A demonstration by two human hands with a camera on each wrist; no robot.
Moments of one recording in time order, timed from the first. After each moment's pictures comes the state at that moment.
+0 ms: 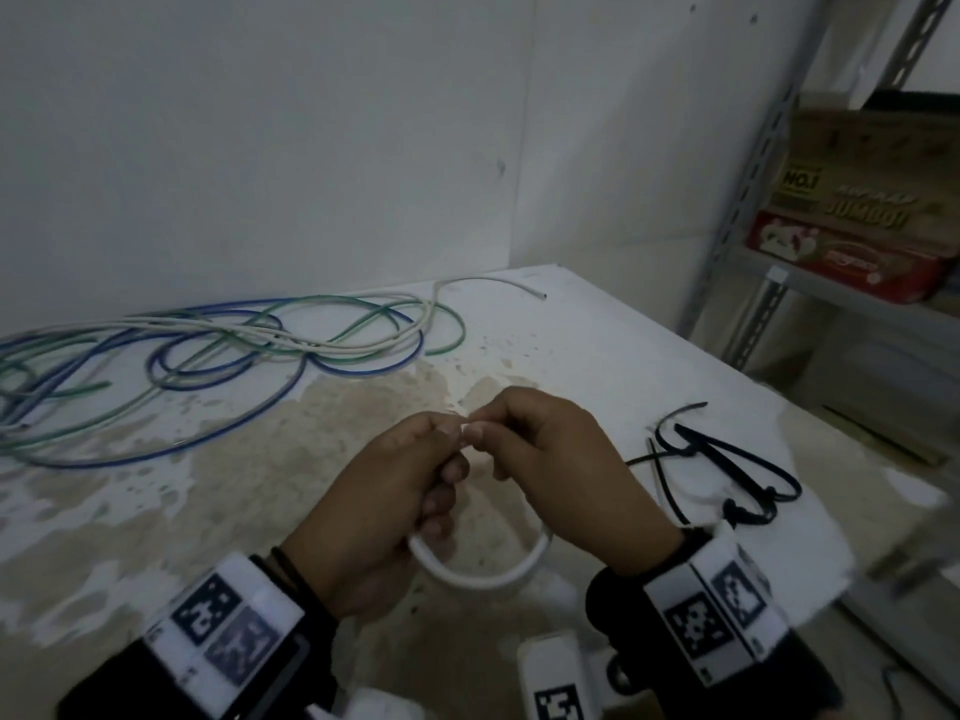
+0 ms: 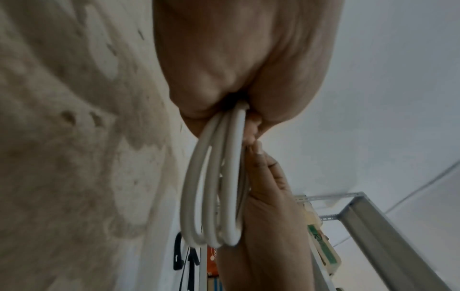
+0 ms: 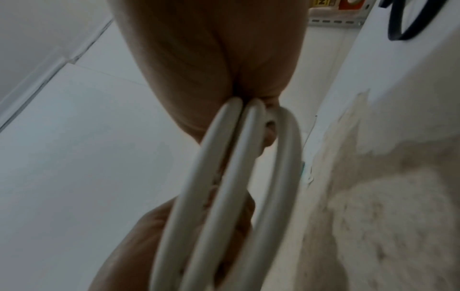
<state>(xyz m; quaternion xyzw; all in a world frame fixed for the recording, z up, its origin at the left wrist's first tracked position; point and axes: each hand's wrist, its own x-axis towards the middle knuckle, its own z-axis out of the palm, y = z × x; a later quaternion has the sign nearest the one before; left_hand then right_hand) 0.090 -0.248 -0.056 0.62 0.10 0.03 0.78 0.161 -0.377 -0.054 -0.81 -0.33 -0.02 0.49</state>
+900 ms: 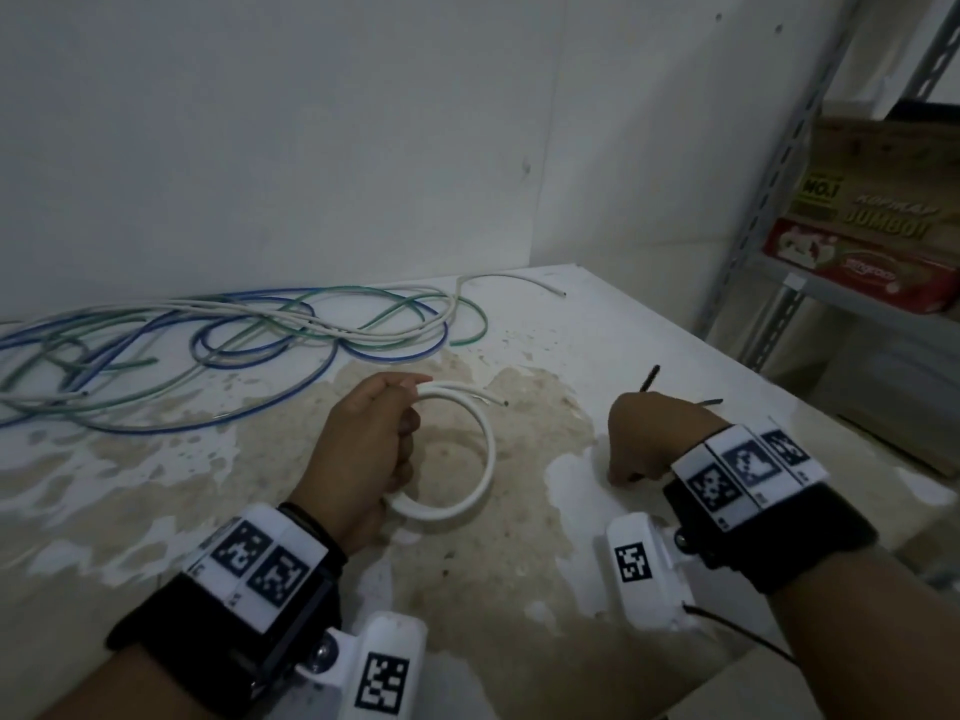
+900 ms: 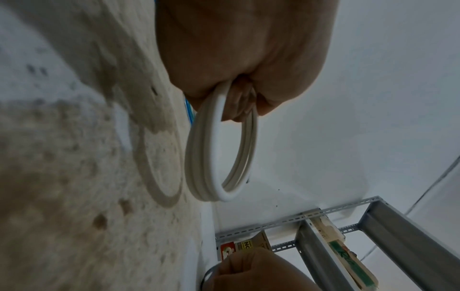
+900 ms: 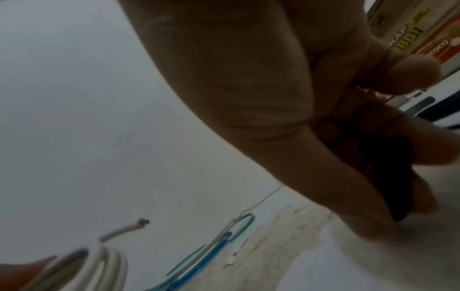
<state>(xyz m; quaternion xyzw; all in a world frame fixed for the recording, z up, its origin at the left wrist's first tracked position) 0.094 -0.211 -0.070 0.61 0.16 0.17 0.76 0.214 -0.404 -0.040 -0.96 -0.20 0.13 -0.14</state>
